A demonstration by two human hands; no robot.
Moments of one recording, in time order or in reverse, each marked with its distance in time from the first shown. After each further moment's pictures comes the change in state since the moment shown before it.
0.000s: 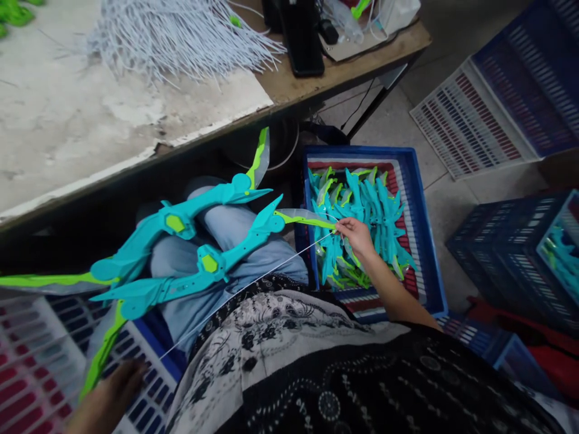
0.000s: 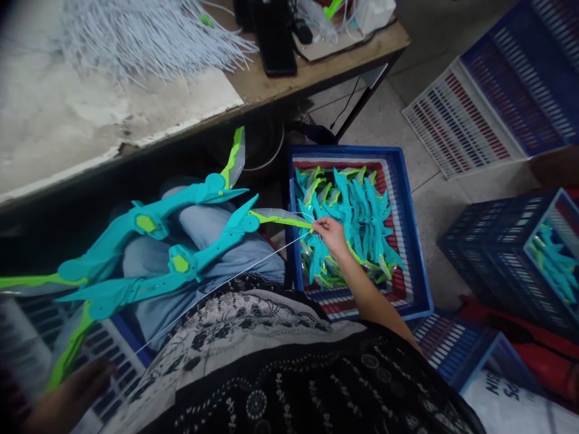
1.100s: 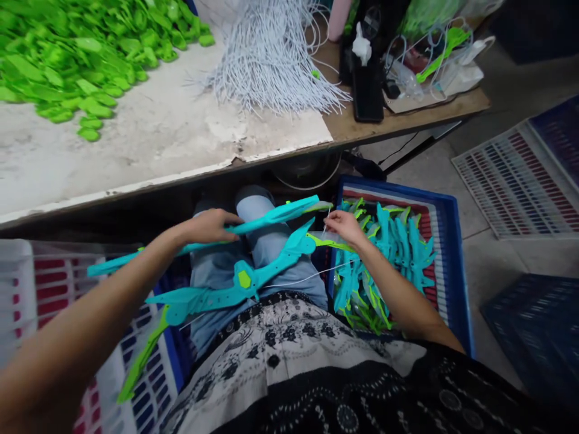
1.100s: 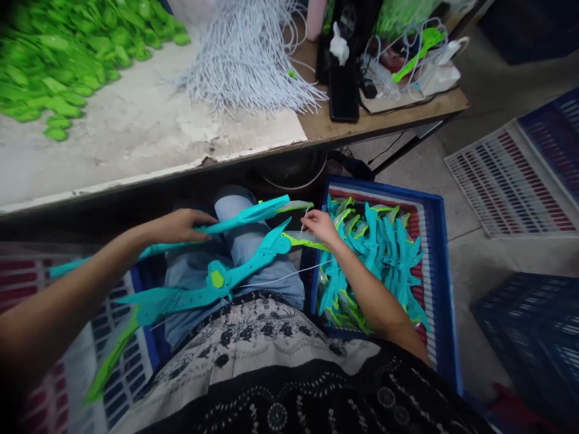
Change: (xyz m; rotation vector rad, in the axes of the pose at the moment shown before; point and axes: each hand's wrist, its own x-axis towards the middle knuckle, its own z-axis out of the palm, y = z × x) left_hand 0.194 0.169 -0.176 -0.043 -0.035 0.213; right_hand 0.064 -0.068 0.118 -0.109 -0.454 0.002
